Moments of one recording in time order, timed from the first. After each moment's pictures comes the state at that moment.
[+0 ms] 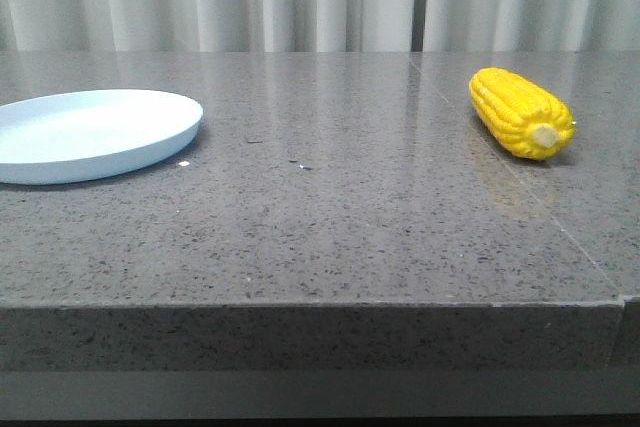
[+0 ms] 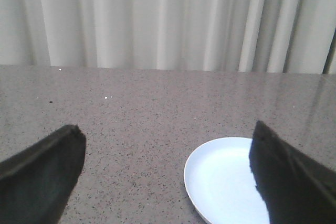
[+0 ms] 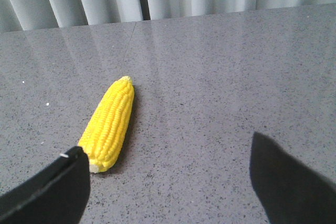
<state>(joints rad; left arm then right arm) -0.01 0.41 -0.48 -0.02 0.24 0.00 0.00 0.43 -0.49 0.08 0.36 0.09</state>
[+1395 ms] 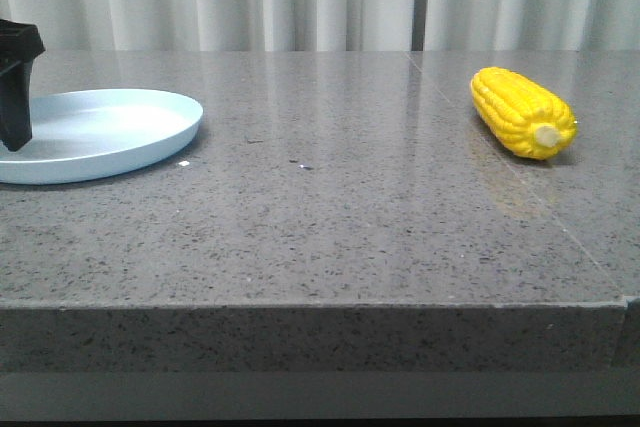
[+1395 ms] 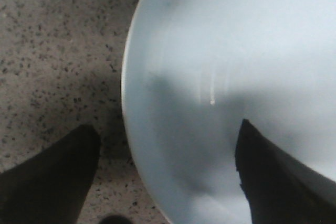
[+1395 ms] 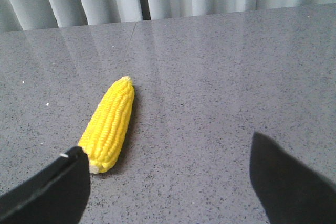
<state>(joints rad) -0.11 1.67 -1.29 -0.01 0.99 0.03 0.00 0.43 -0.49 0.08 0.36 0.09</state>
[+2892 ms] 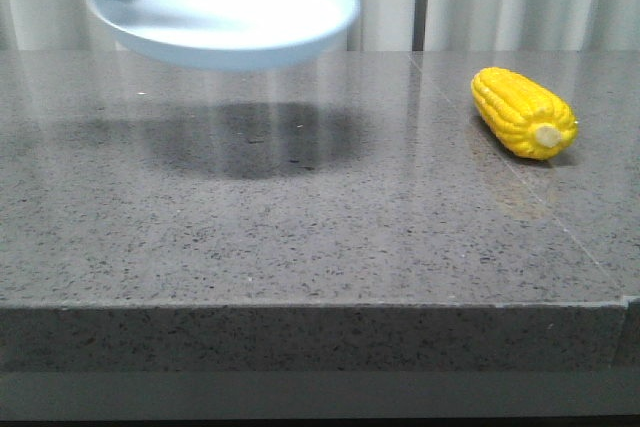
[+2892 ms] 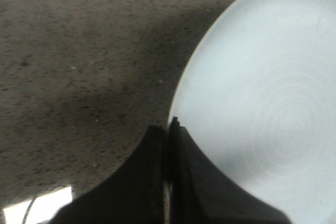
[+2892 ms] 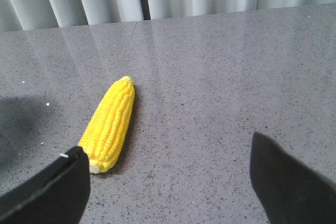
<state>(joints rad) -0.29 1.69 -1.60 -0.26 1.04 0.03 0.00 0.43 -0.49 0.08 0.36 0.09</state>
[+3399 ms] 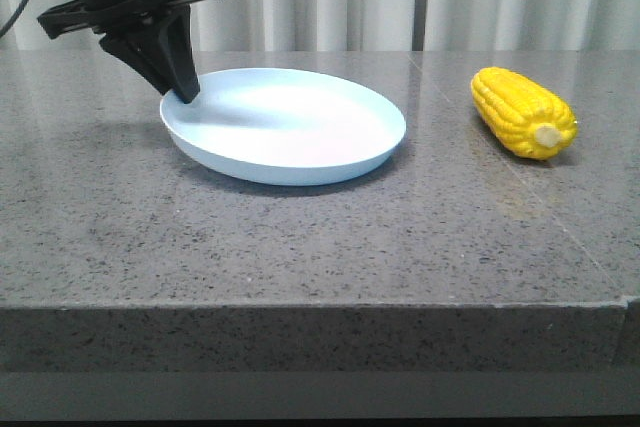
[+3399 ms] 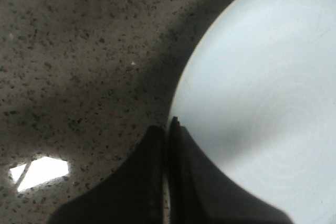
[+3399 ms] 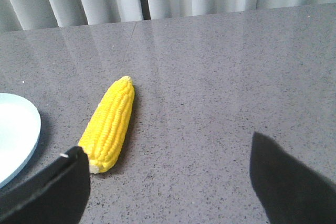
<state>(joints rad) -0.35 1.85 -1.60 -0.25 1.03 0.03 0.00 0.43 -0.49 0.08 0.36 0.09</state>
